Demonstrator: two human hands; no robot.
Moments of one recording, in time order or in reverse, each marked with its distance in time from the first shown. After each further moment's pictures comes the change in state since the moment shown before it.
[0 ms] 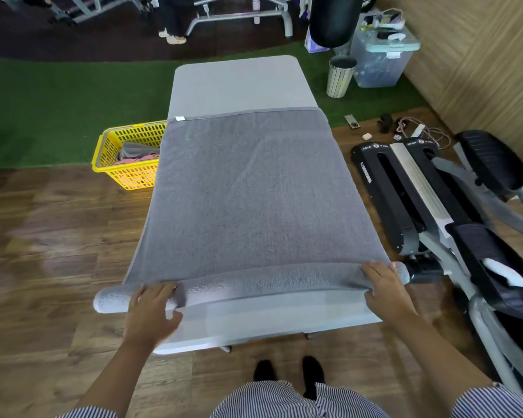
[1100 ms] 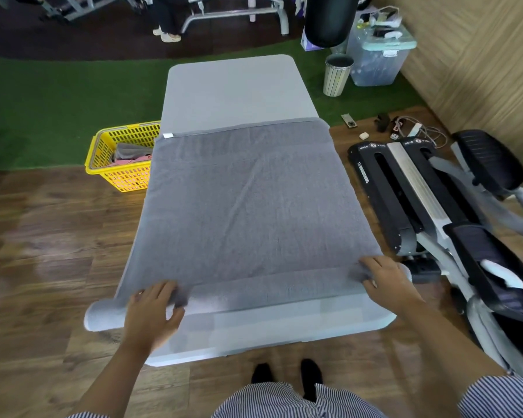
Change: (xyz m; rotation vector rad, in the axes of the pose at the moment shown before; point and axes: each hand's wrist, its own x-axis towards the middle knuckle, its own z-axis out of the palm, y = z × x) left_hand 0.020 0.005 0.000 -0.011 -0.022 0.025; right_hand 0.029 -0.001 -0.031 -0.111 -0.061 -0.011
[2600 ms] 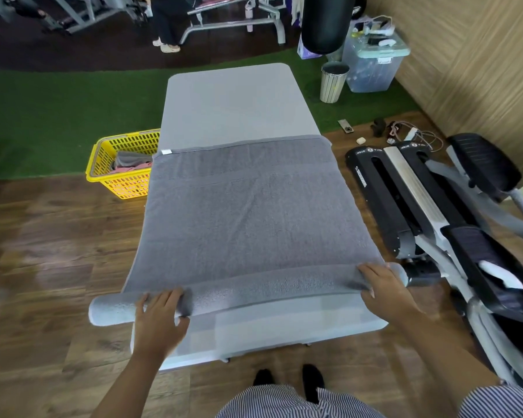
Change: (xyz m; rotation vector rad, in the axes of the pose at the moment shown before) left_hand -0.010 0.020 0.011 0.036 0.073 -0.025; right_hand -0.015 0.003 0.015 0.050 -0.028 -0.019
